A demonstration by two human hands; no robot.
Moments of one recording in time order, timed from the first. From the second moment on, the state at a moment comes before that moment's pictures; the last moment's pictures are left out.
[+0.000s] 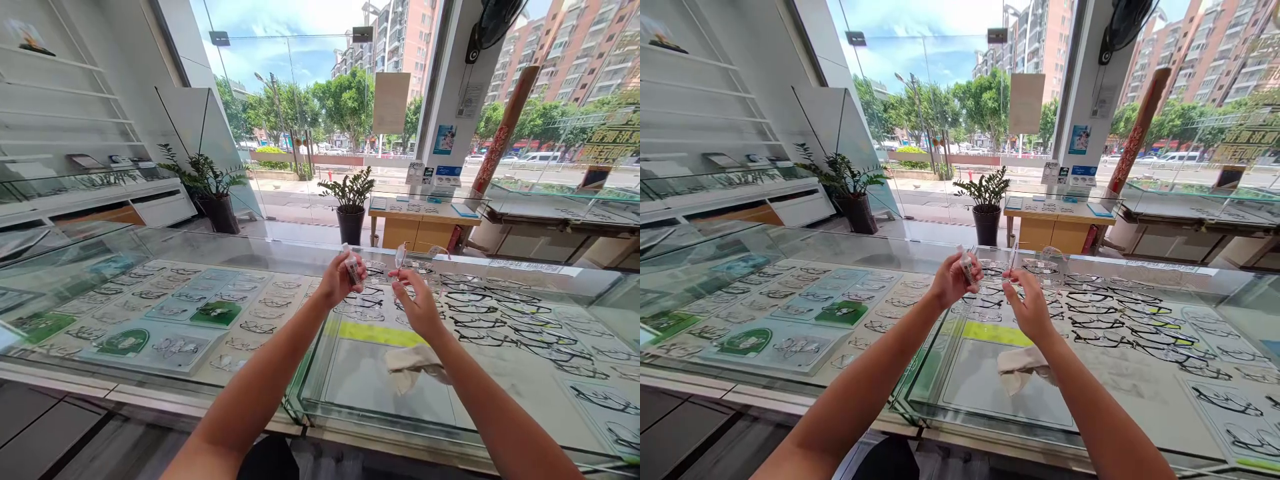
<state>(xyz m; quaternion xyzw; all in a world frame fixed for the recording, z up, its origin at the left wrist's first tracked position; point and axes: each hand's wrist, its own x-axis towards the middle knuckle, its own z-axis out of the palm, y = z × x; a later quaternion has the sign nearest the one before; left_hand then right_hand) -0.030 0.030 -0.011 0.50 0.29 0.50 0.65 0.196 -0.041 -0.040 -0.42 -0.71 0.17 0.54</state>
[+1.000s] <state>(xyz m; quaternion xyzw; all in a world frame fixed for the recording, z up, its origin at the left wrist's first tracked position) -0.013 0.022 -0.031 0.64 0.36 0.42 0.55 0.186 -0.050 -0.034 -0.35 -0.71 0.39 0.46</state>
